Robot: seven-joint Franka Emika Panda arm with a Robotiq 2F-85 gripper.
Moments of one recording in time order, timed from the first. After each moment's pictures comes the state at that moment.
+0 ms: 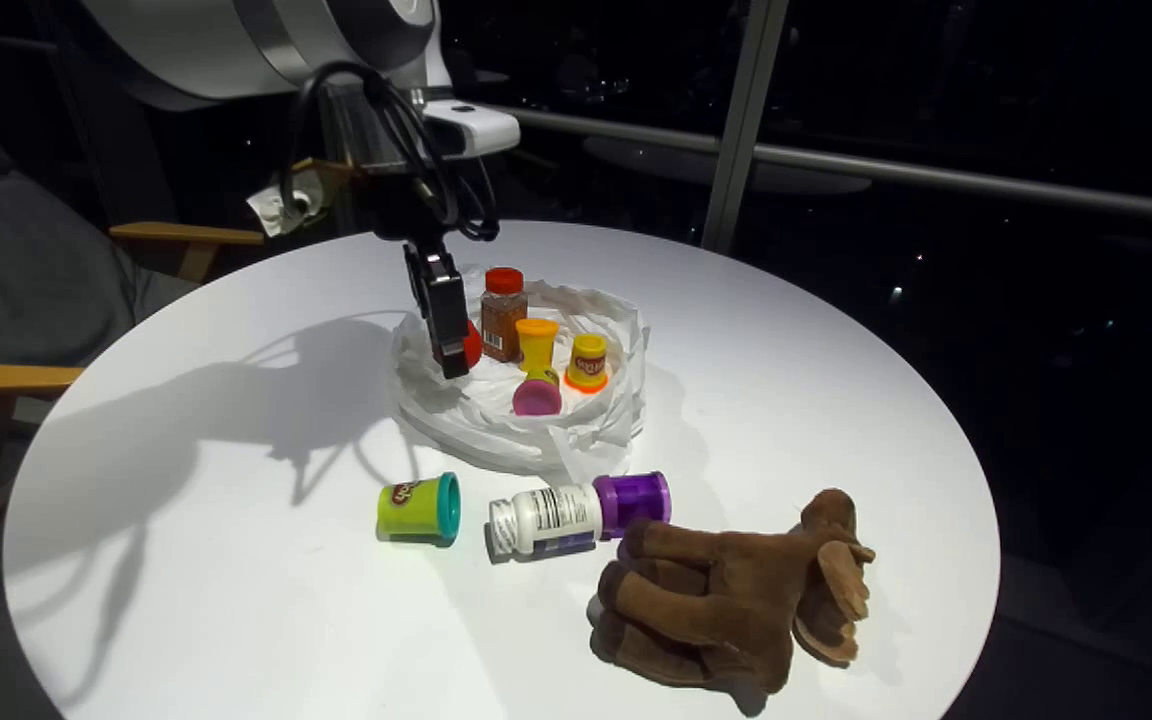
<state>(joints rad) 0.25 0.43 -0.08 -2.09 -0.29 2.47 1.08</state>
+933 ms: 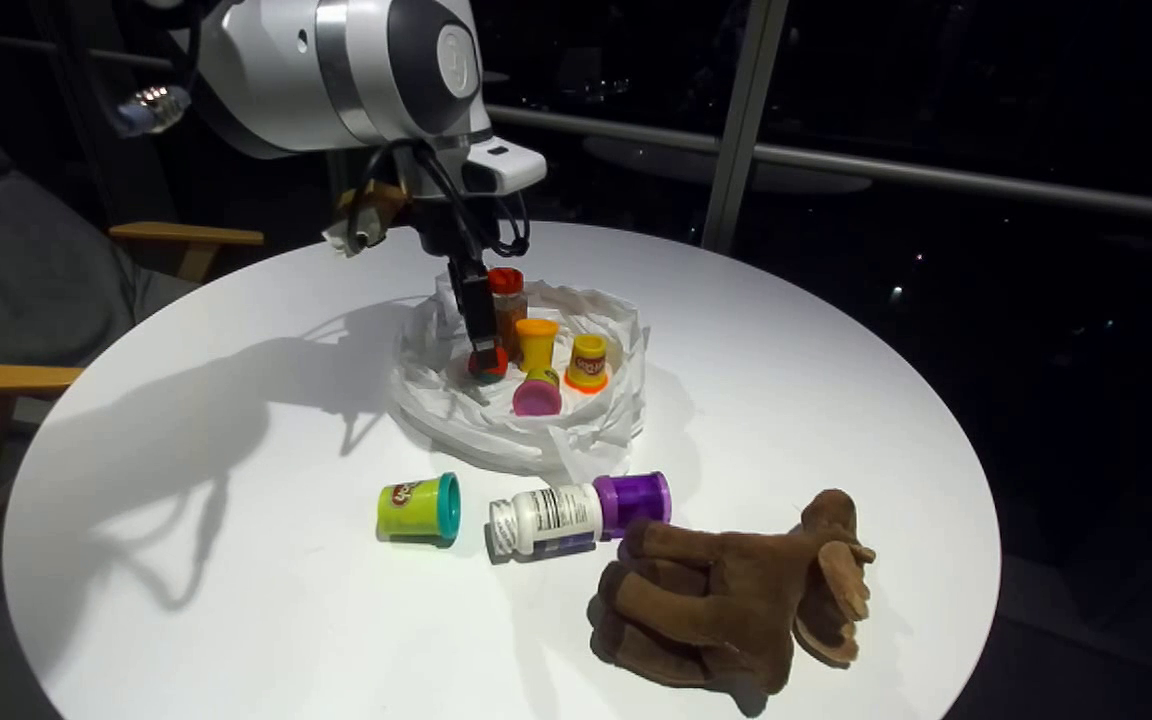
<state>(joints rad) 0.25 0.63 -0.09 -1.85 -0.22 2.50 1.14</state>
